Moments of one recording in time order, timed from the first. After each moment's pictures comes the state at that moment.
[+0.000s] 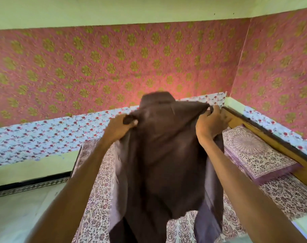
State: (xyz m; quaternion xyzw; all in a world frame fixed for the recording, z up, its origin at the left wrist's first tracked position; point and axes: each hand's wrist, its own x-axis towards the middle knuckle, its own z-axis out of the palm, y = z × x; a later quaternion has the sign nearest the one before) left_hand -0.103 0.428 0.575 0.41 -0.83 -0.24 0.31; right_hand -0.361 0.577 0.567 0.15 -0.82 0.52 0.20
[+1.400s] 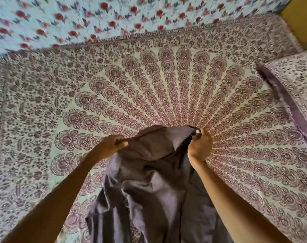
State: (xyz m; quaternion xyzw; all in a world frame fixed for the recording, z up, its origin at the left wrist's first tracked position) left_hand -0.309 0.058 -0.025 0.42 -0.78 -0.44 -0.14; right_hand -0.575 0.239 -0.046 0.13 -0.97 0.22 -0.05
